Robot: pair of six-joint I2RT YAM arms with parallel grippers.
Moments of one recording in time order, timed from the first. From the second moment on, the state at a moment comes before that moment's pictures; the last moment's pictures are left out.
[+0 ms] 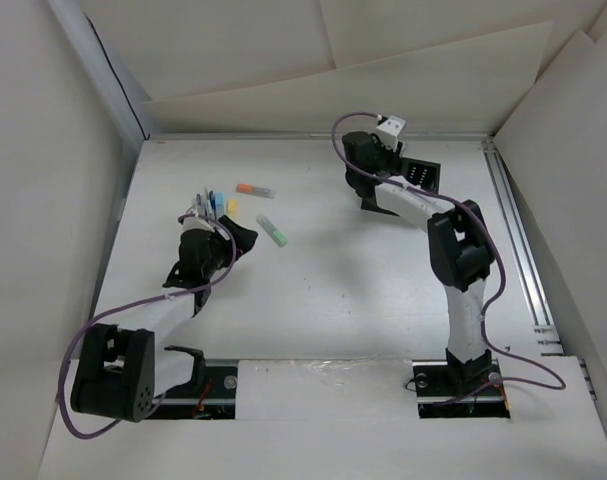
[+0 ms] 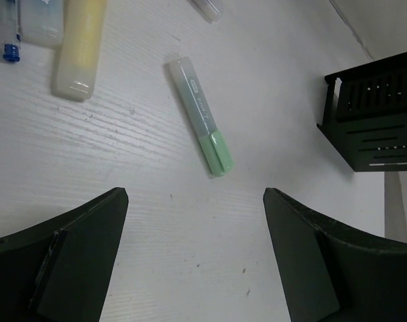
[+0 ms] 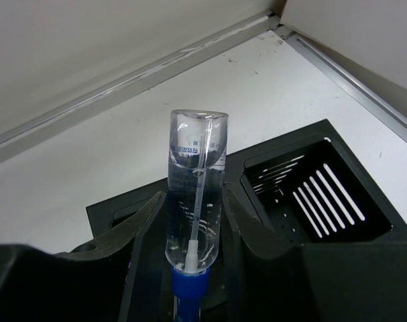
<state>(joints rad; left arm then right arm) -0.16 1.15 0.35 0.40 0.13 -0.79 0.48 2.11 1.65 0.01 1.14 0.34</state>
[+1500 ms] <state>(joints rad) -0.63 1.69 0.91 -0.04 -0.56 -0.87 0.55 1.49 1.18 -0.14 0.36 0.50</state>
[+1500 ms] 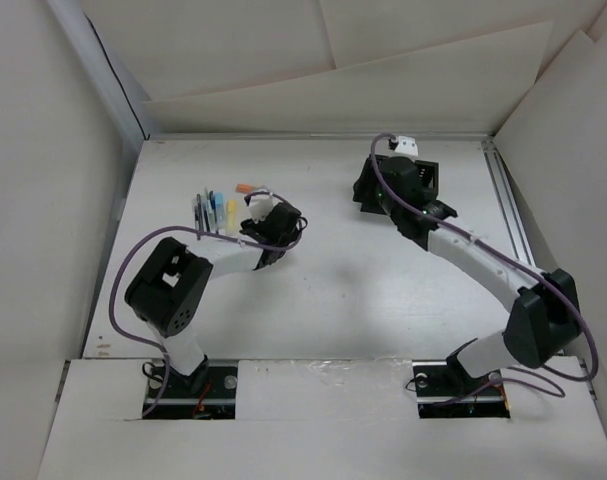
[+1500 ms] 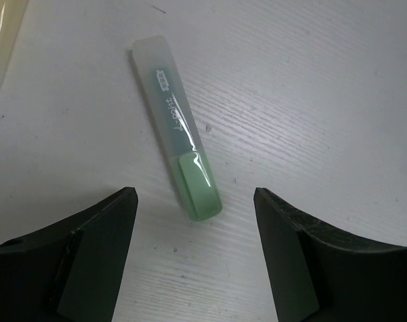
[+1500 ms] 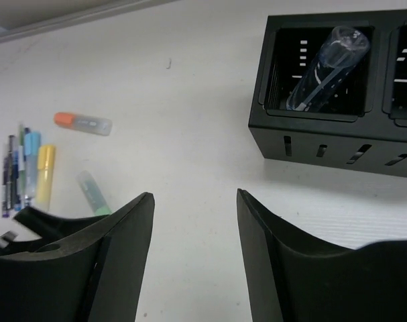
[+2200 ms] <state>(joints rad) -0.63 1.83 1.00 -0.09 -0.62 -0.92 0.47 1.32 1.11 -0.13 0.15 0.50</state>
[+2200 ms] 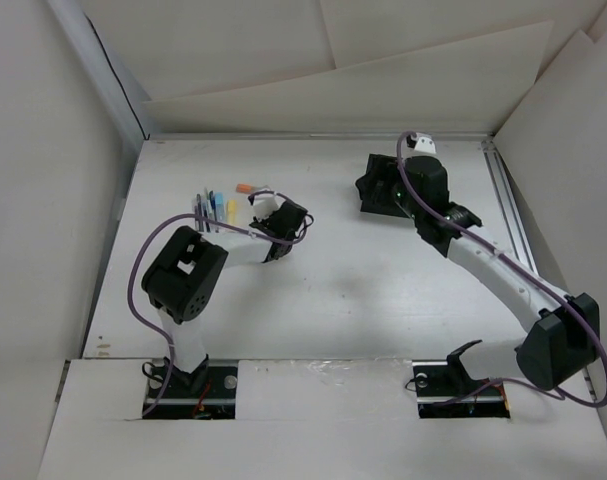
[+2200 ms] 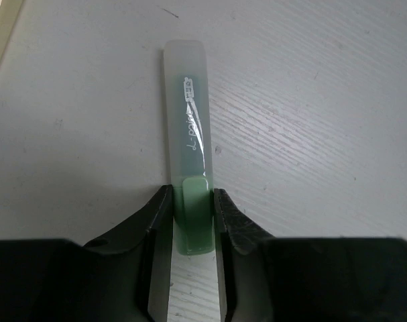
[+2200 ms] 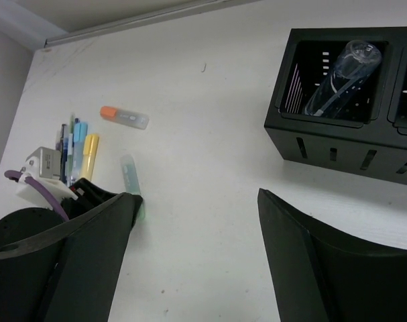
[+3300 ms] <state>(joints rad) -0.63 1.10 0.40 0.40 -0.09 -0.61 0.64 1.78 1.25 0.02 -0.32 0.59</state>
